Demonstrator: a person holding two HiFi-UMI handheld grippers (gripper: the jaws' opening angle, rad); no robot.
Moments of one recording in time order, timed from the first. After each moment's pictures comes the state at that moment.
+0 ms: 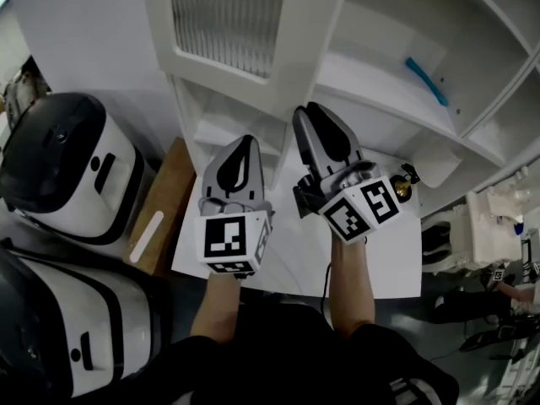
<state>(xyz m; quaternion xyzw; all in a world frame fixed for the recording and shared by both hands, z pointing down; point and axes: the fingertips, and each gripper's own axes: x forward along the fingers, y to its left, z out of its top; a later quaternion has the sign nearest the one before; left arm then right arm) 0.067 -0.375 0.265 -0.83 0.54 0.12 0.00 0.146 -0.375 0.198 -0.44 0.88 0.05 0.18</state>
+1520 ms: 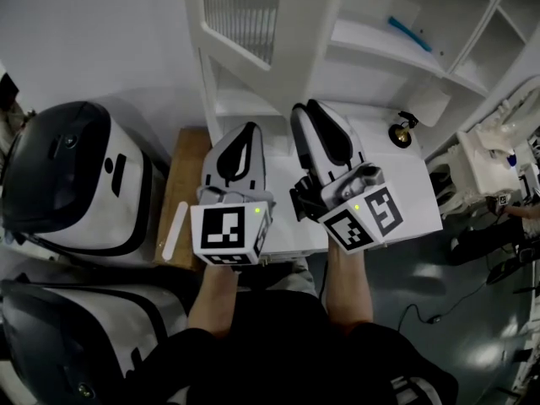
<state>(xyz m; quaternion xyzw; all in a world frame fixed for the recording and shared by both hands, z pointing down) -0.037 -0.304 0.266 -0.90 0.42 0.12 0.02 0.020 -0.265 0.202 -0.51 0.83 0.09 0.21</state>
